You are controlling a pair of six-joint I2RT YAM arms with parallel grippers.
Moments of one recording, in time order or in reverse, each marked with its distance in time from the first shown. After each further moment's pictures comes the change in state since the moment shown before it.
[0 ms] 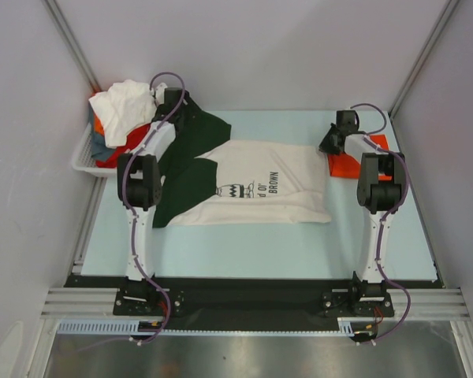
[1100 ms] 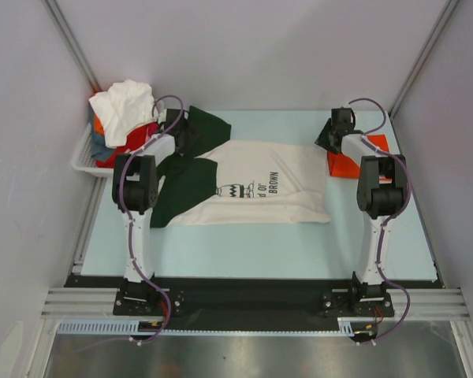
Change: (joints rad) left arm -0.003 -0.100 -0.327 0.008 0.101 -0.129; right arm 0.027 -0.103 -0.083 0.042 0.122 0.003
